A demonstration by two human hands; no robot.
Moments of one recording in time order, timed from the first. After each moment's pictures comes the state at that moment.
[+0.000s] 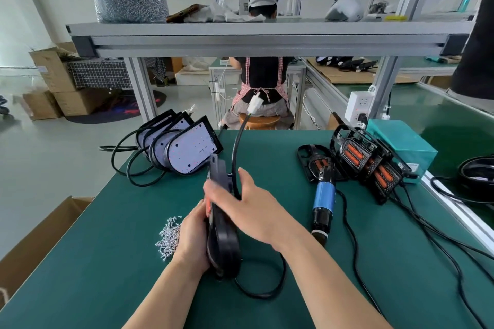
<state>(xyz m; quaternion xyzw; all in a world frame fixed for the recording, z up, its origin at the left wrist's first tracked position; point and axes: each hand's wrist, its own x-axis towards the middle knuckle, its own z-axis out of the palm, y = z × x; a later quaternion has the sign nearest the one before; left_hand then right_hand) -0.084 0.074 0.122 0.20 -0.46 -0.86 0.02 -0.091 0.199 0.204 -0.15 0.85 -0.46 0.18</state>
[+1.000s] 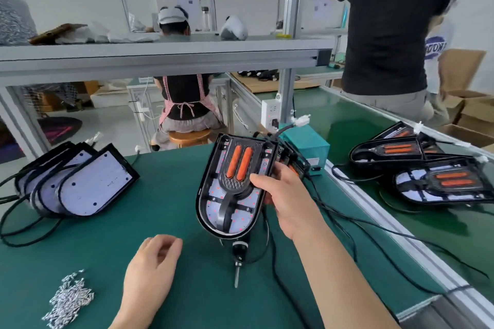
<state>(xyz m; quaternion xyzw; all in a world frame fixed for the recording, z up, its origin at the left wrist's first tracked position) -0.089 0.116 0.101 0.09 -0.87 -0.46 0.11 -0.120 0.355 0.198 0.01 0.64 -0.77 -0.03</state>
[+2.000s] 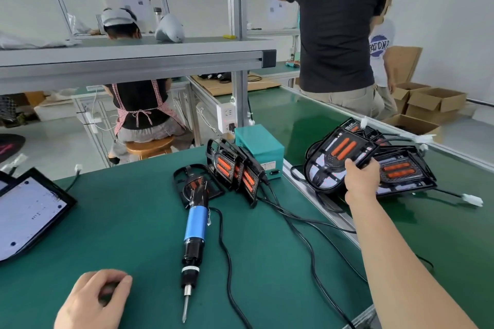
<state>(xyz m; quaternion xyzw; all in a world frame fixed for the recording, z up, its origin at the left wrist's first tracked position) -0.106 0.137 0.093 0.10 -0.85 -0.49 0.15 -0.181 0.621 0.137 0.37 0.58 -0.61 -0.39</state>
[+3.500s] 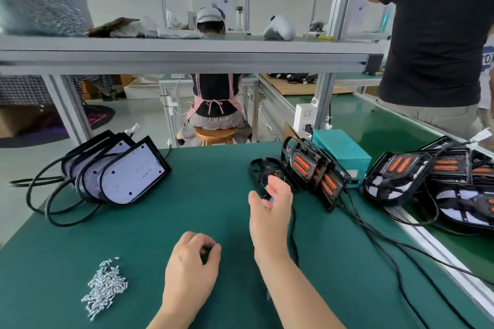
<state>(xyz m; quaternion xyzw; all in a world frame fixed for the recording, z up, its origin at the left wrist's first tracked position) -0.096 0.132 0.094 0.07 -0.90 -0.39 0.16 -0.149 0.261 0.137 0.10 0.67 -0.71 -0.22</state>
